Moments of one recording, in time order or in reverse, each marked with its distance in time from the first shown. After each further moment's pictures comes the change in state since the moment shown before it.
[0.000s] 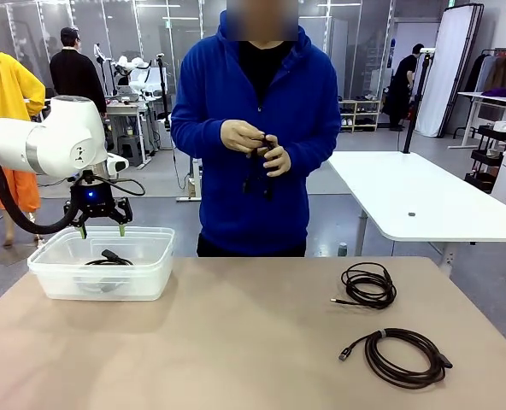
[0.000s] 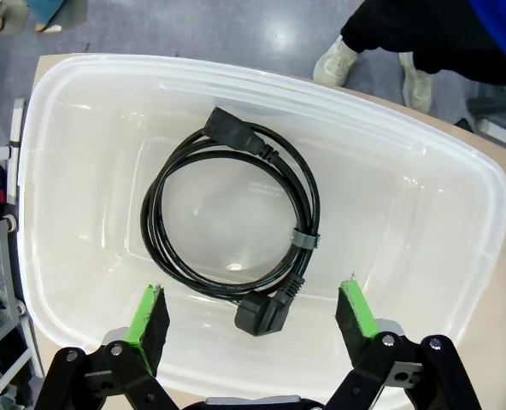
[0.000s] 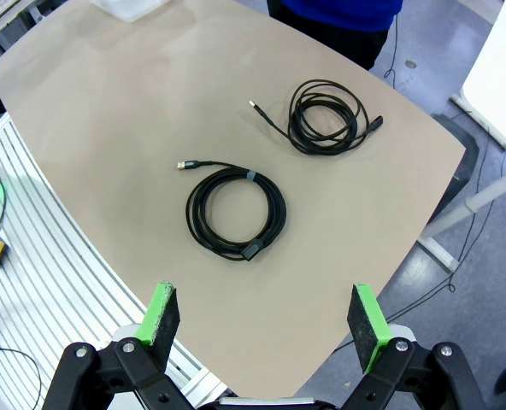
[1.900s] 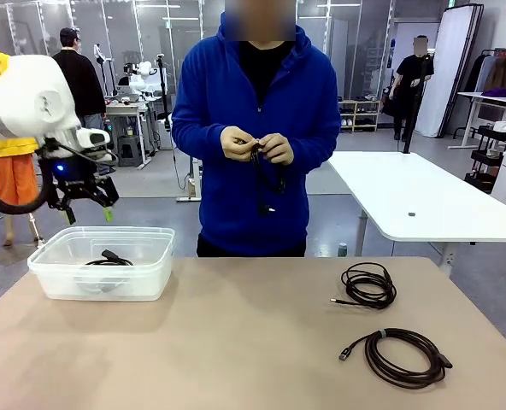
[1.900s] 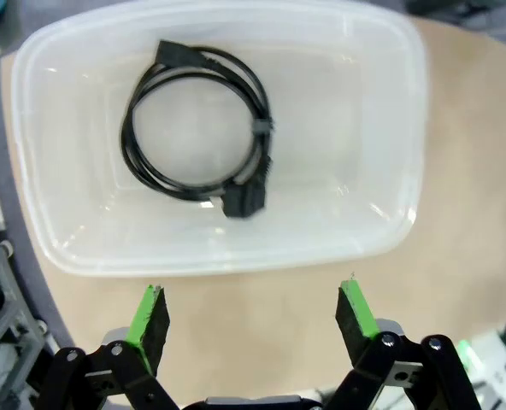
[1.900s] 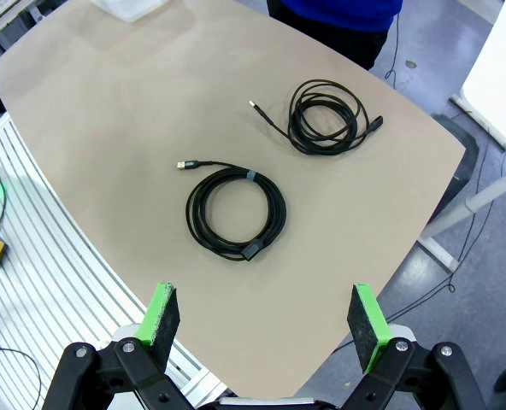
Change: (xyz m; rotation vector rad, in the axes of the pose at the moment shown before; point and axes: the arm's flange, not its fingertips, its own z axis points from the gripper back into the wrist) left arm -0.031 0.031 0.083 -0.175 0.135 -0.265; right arm 0.000 0.000 0.000 0.000 0.000 0.001
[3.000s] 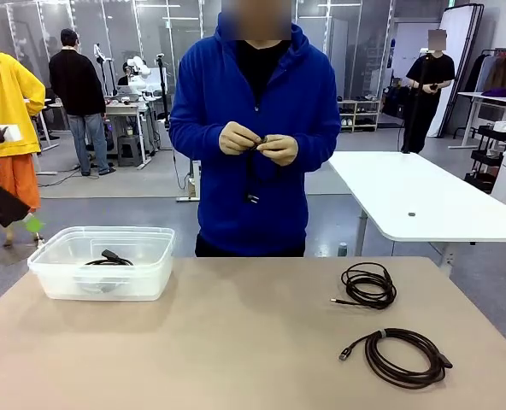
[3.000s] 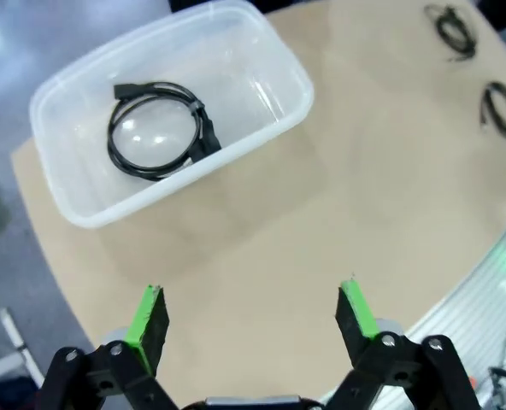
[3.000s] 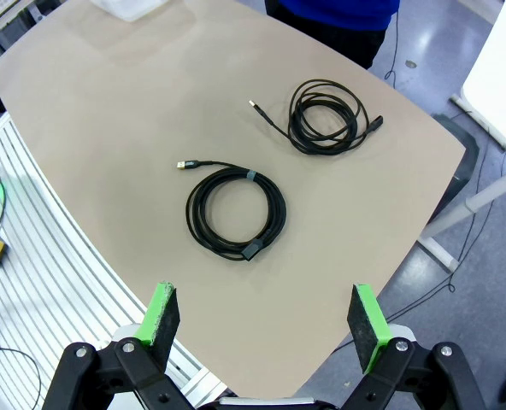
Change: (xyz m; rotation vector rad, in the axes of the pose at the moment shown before) left arm -0.214 0.062 0.055 -0.127 -0.445 -0.462; right arm 0.000 0.000 0.000 0.000 0.000 0.001
